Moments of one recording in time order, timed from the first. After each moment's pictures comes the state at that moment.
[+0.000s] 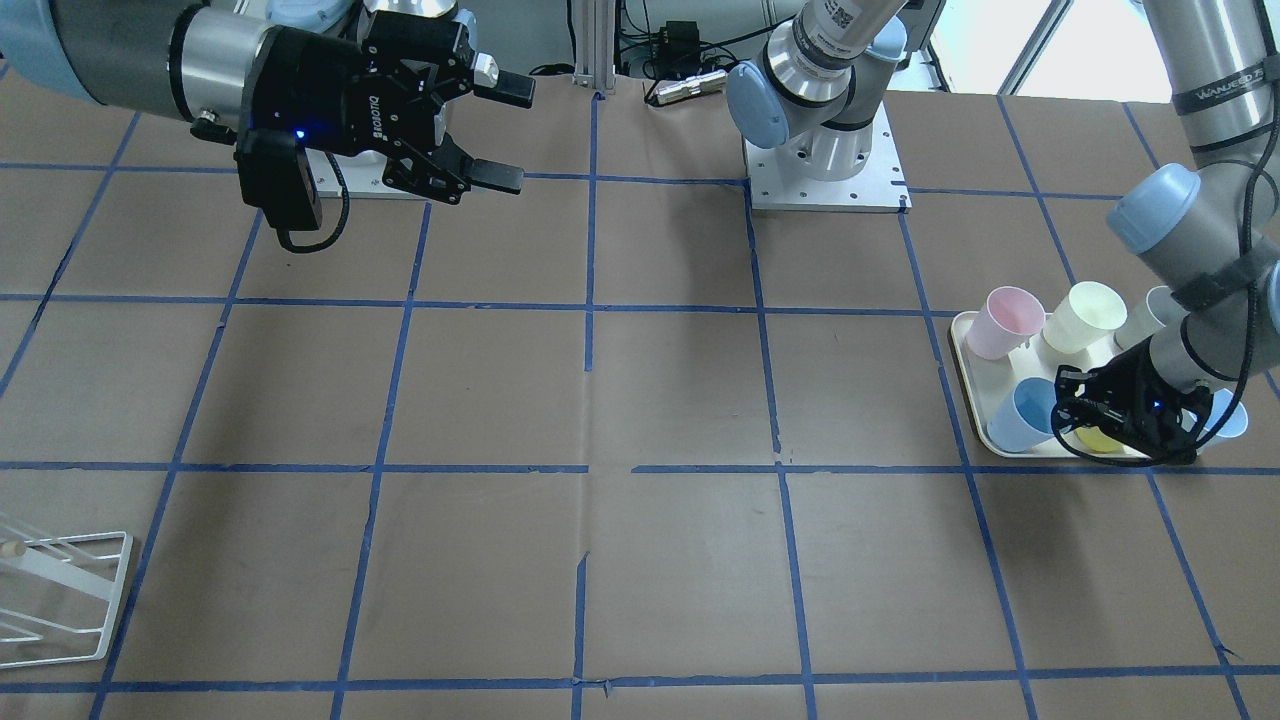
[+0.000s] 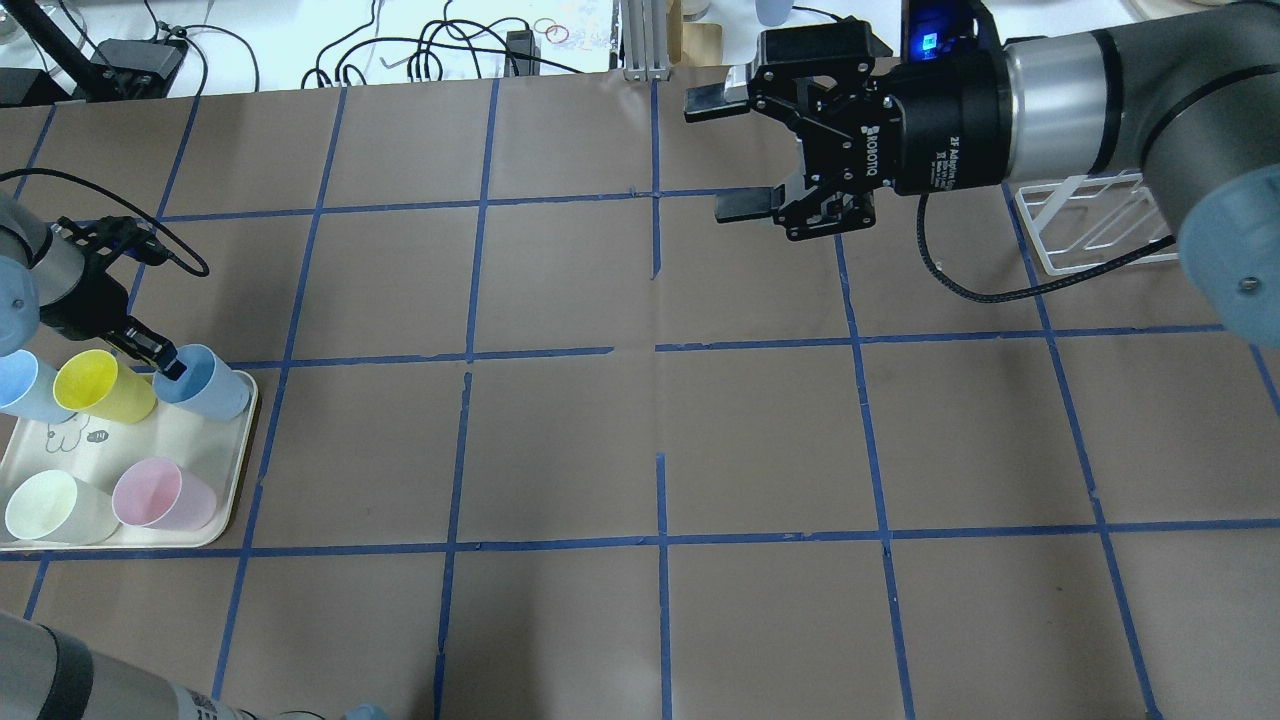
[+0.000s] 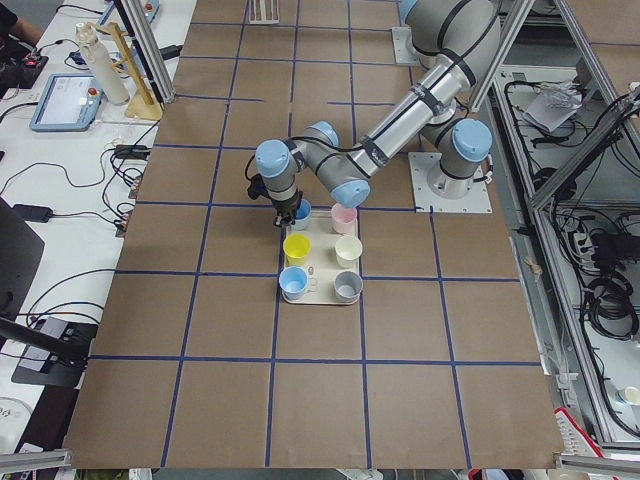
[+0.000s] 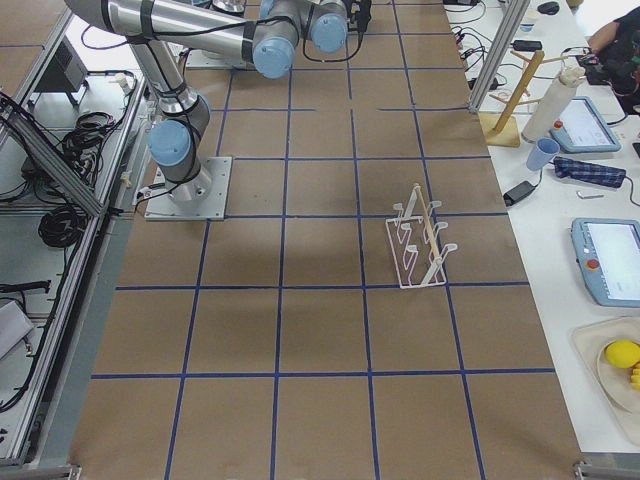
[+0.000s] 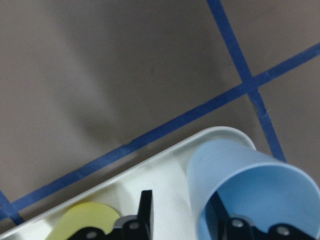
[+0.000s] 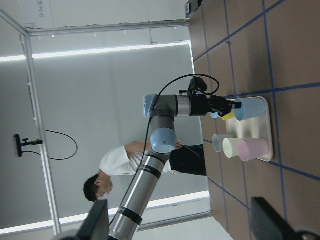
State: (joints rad) left arm -0.97 -1.92 -1.81 -1.10 1.58 1.06; right arm 1.43 -1.67 1.87 -1.48 -0.14 -0.21
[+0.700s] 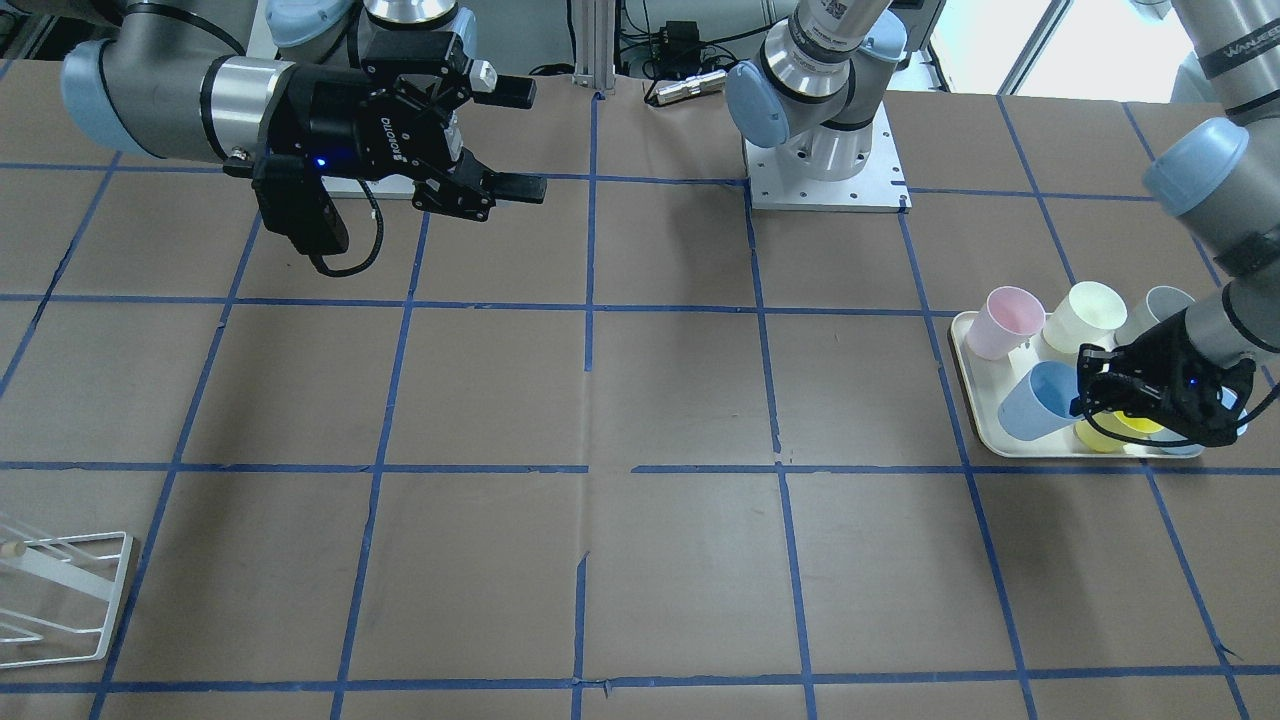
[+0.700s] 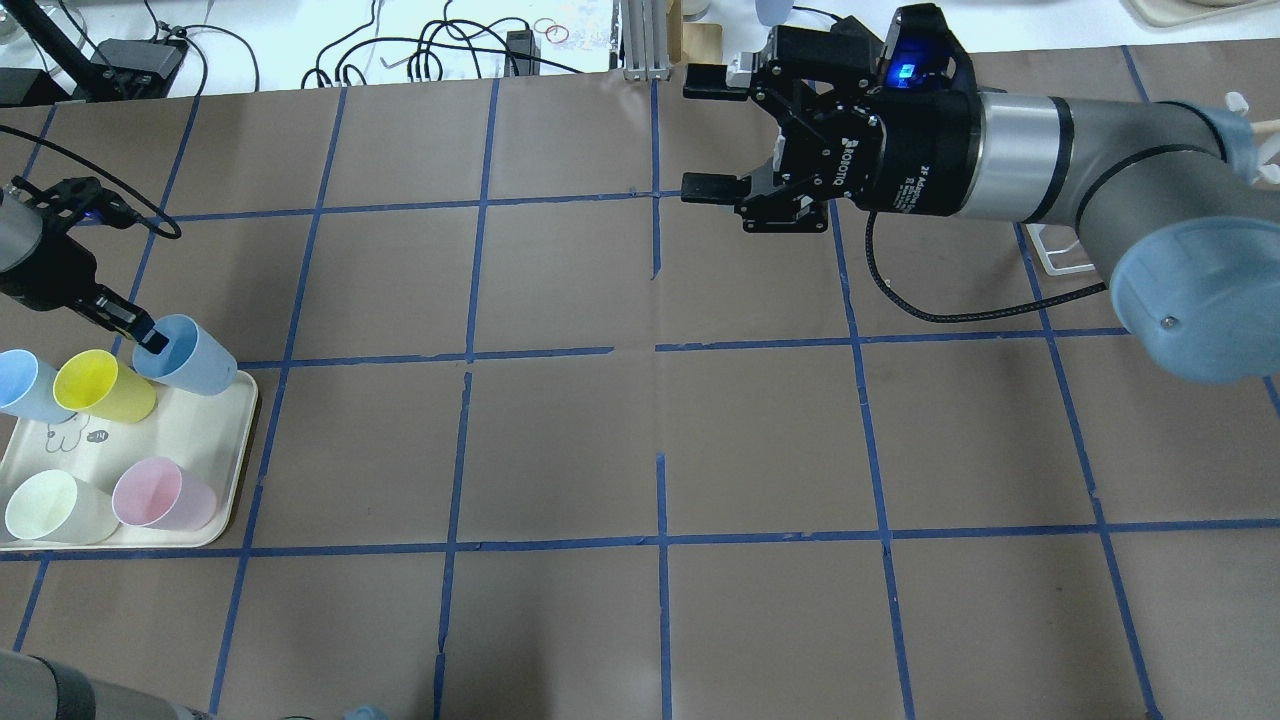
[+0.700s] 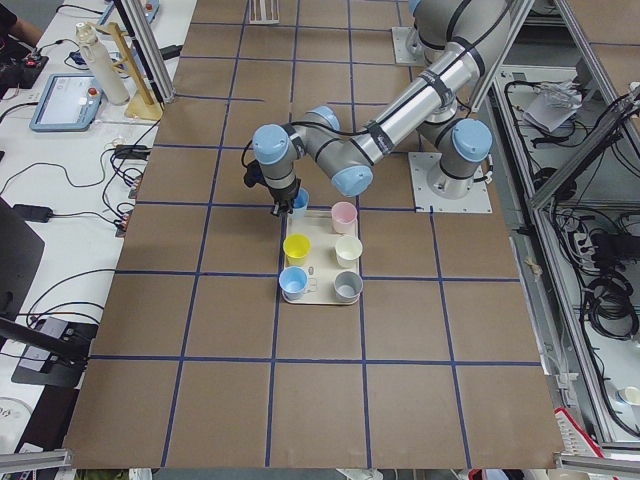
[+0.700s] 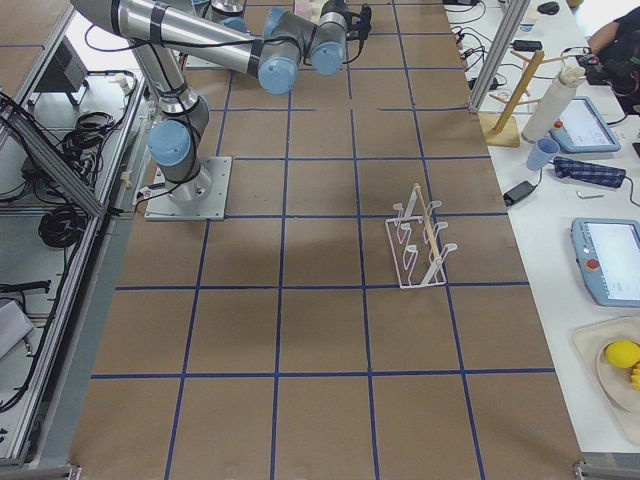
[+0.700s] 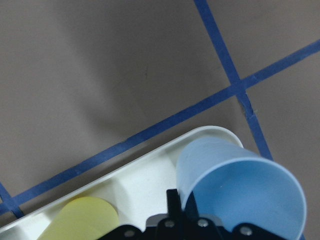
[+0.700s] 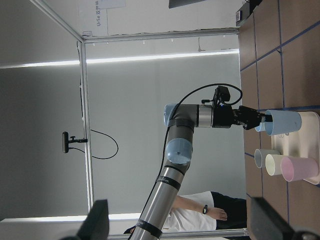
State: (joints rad) left arm -0.97 -1.85 -1.71 -1.30 1.49 1.05; right arm 1.45 -1.65 1.94 -1.48 0.02 -0.35
